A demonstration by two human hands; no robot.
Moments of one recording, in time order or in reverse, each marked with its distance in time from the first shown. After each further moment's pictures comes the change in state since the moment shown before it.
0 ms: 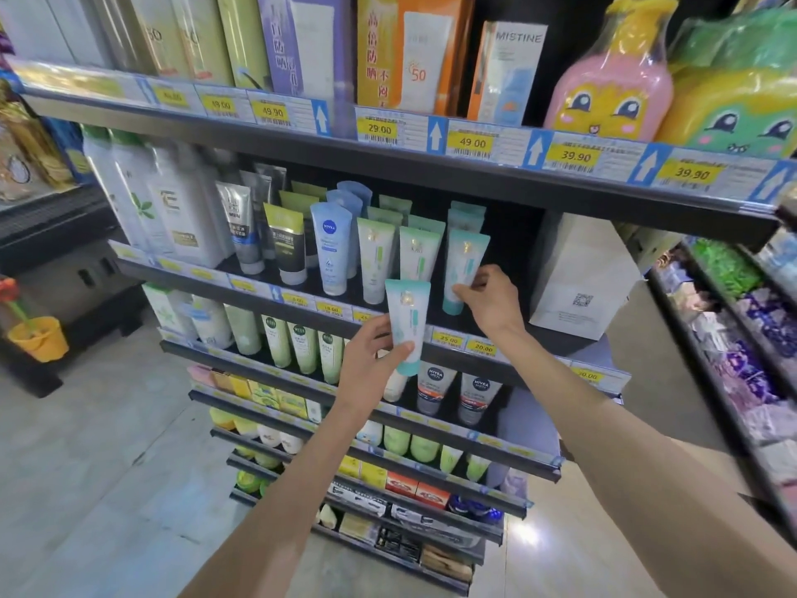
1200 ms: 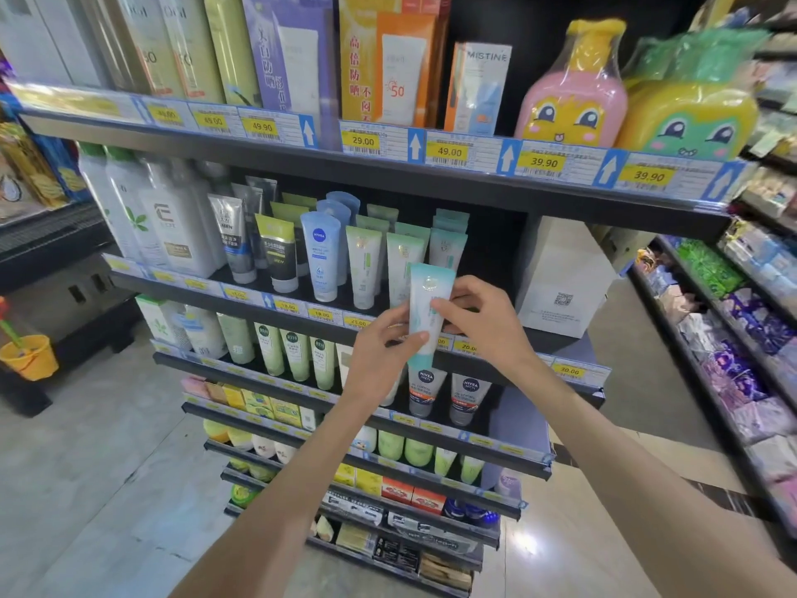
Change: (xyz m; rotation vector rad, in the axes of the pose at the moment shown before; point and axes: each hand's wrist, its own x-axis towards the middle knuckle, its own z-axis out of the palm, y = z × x) left_hand -0.004 0.033 0.023 -0.007 -0.134 0.103; right_hand -0.070 -0.029 -0.034 0.273 -0.210 -0.190
